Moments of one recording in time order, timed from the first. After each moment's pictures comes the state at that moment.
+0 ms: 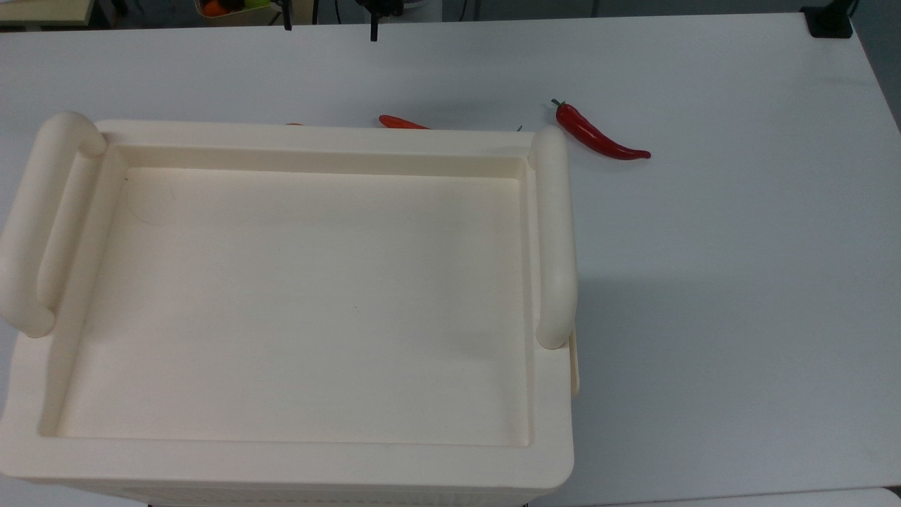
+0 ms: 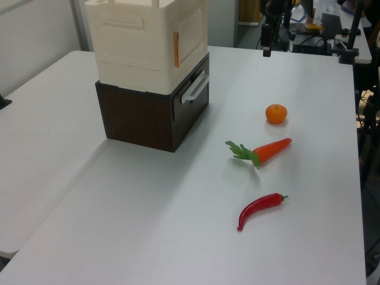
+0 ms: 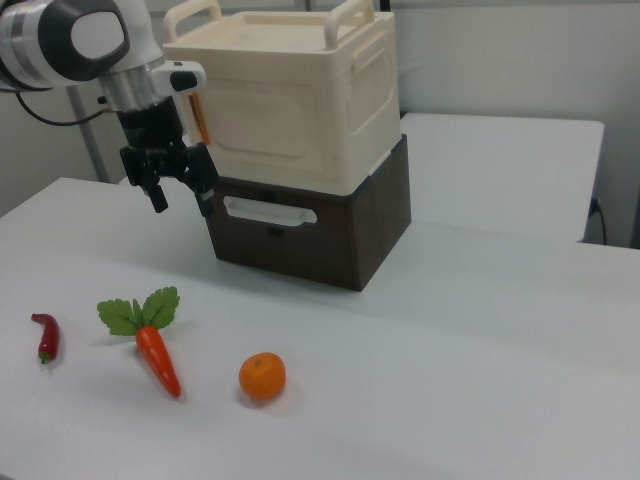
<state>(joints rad) 0.13 0.02 -0.06 -1.63 -0.13 1.64 0.04</state>
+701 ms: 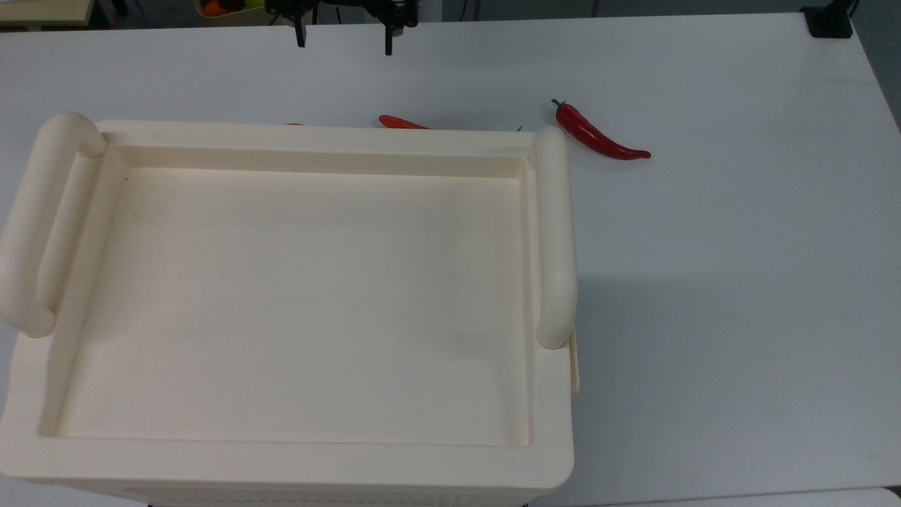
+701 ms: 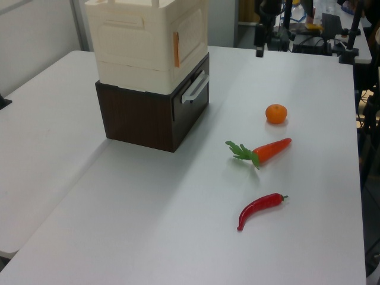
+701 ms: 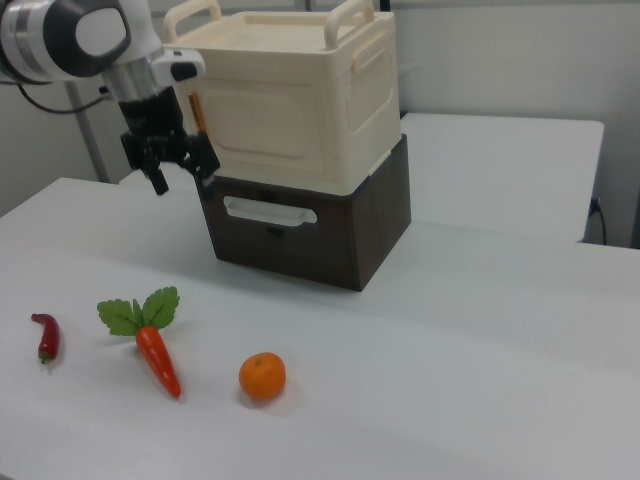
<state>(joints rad) 0.14 0.06 -0.06 -1.57 -0.09 1.70 0.04</state>
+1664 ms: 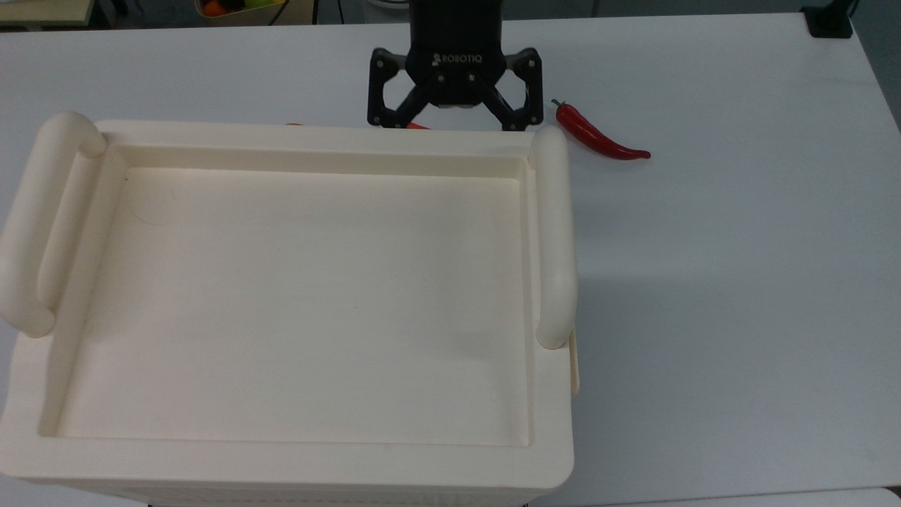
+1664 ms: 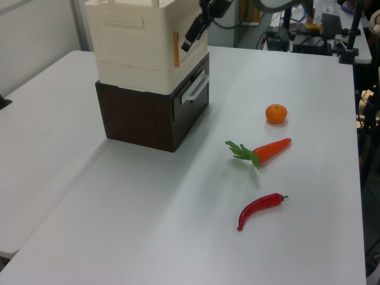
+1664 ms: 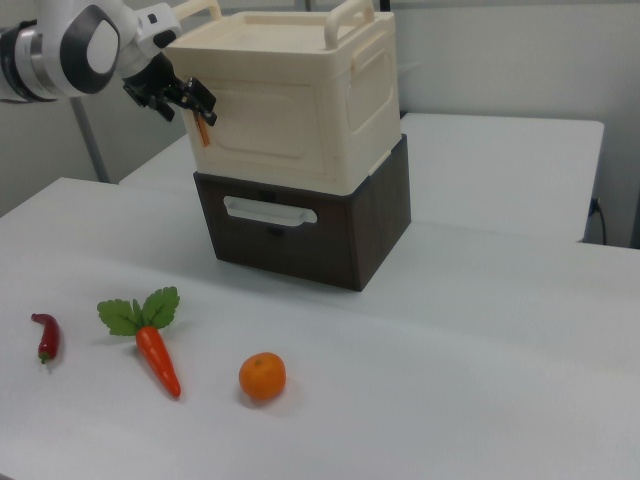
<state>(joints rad) 0.27 0.28 -0.06 -1.41 -0.09 2.28 0.17</state>
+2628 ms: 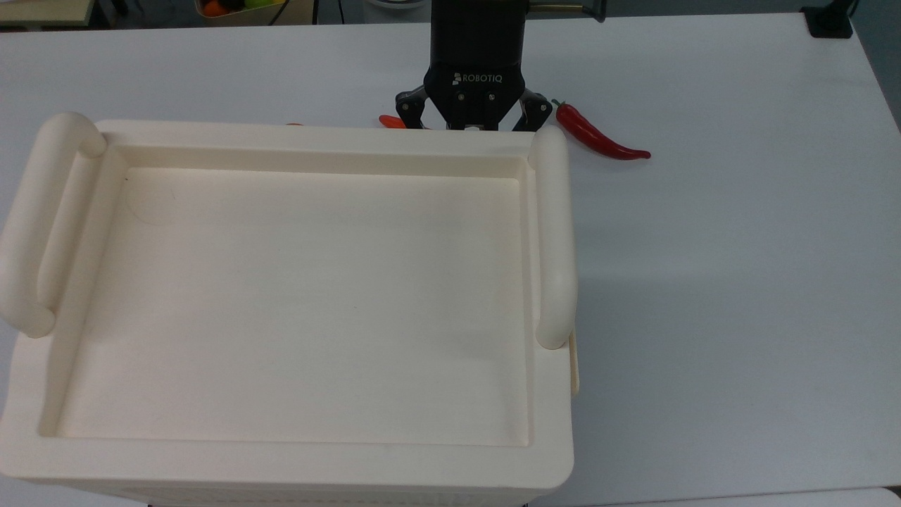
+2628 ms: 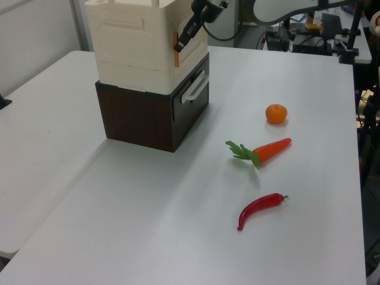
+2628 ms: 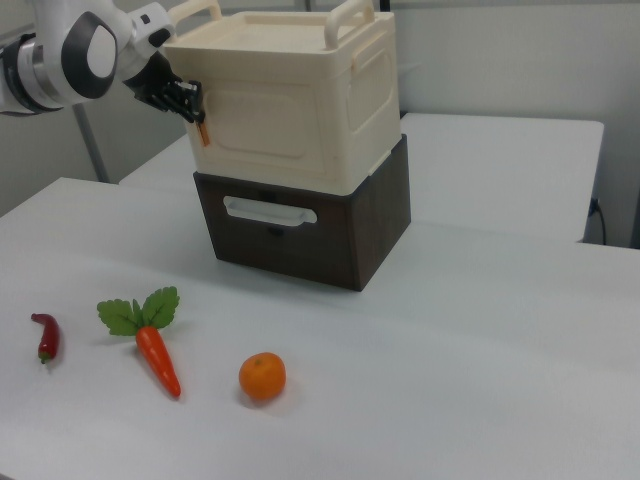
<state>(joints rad) 0.29 0.32 -0.06 -1.39 -0.17 2.35 0.17</state>
